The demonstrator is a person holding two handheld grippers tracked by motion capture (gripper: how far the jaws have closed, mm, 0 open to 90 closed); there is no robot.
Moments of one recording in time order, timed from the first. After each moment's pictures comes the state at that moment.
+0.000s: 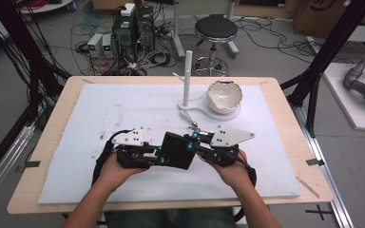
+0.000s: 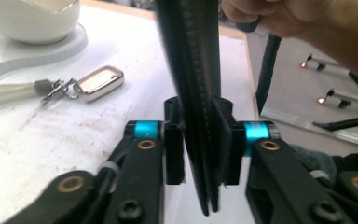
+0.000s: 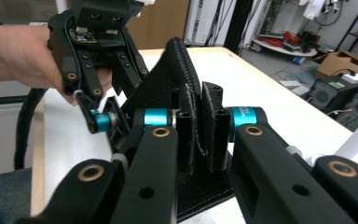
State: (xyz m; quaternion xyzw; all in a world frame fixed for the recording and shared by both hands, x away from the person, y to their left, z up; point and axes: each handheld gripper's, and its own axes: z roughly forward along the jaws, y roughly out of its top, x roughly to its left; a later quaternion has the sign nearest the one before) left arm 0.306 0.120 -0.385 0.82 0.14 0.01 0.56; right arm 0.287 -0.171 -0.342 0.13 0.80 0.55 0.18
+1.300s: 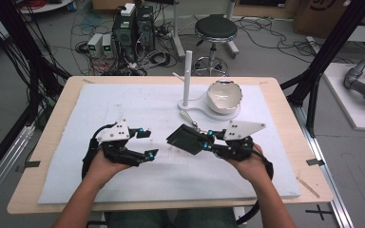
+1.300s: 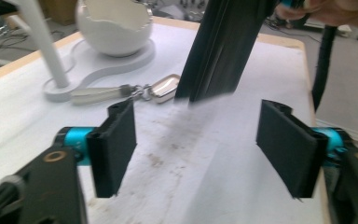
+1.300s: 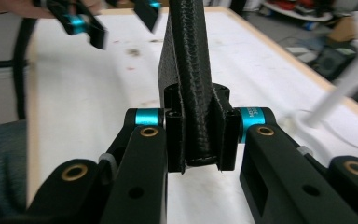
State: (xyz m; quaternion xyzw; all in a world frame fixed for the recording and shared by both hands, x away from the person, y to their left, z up) left arm 0.310 0.155 -0.372 0.80 0.19 0.11 0.56; right arm 0.304 -0.211 -0.338 0.14 0.84 0.49 0.17
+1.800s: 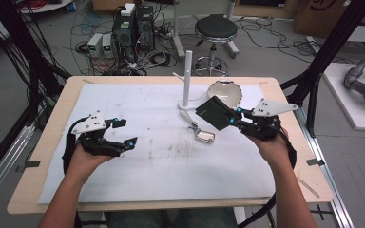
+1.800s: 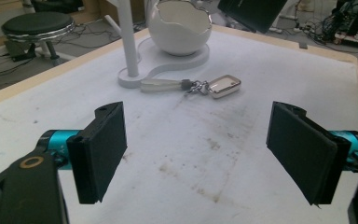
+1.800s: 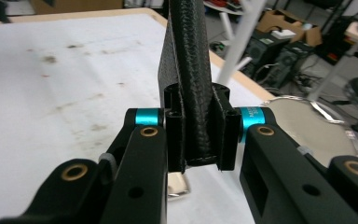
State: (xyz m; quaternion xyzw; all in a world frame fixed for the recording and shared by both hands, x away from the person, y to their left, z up) left arm 0.319 0.209 -0.363 0.78 0.25 0.16 0.56; right arm 0.336 -0.270 -0.306 0.22 0.81 0.48 0.25
